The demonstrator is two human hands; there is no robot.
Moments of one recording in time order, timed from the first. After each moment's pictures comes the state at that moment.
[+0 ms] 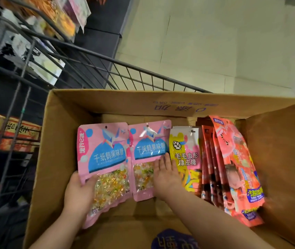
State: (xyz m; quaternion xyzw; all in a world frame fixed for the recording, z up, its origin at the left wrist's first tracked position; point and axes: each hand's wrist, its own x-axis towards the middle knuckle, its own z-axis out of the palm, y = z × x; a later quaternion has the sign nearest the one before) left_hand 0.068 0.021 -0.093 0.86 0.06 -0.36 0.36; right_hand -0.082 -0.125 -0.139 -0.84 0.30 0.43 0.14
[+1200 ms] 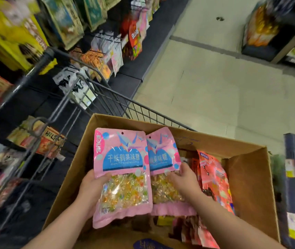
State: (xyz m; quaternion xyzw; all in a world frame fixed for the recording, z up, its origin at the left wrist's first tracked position) left_hand 0.031 -0.003 0.022 0.74 0.11 -0.42 0.52; right_hand -0.126 -0.185 -0.028 -0.65 0.53 0.00 0.54
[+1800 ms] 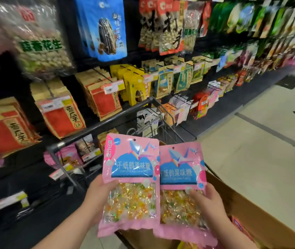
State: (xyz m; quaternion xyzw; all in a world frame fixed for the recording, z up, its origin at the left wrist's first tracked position) left_hand -0.026 0.101 0.107 0.69 0.17 -0.19 0.68; right_hand -0.116 -0.164 0.080 -0.71 0.30 -0.06 0.64
